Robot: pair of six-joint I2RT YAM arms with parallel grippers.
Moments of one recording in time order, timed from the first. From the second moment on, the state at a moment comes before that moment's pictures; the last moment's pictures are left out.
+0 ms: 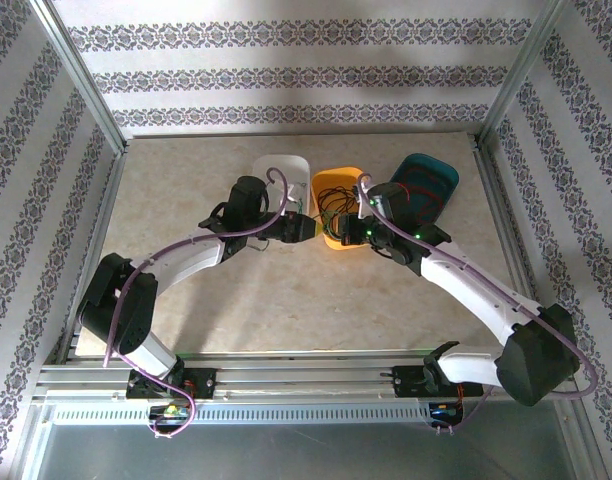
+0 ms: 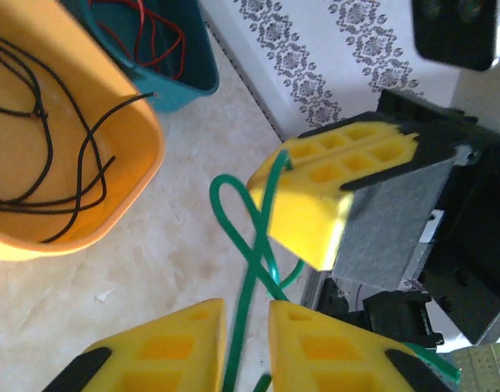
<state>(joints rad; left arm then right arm) -0.50 1.59 1.01 0.13 0.80 -0.56 0.52 1.26 0.96 -0.37 -0.17 0.45</state>
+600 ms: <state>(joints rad) -0.44 1.53 1.07 0.12 0.81 -0.49 0.57 1.27 0.96 -0.41 -0.20 0.41</state>
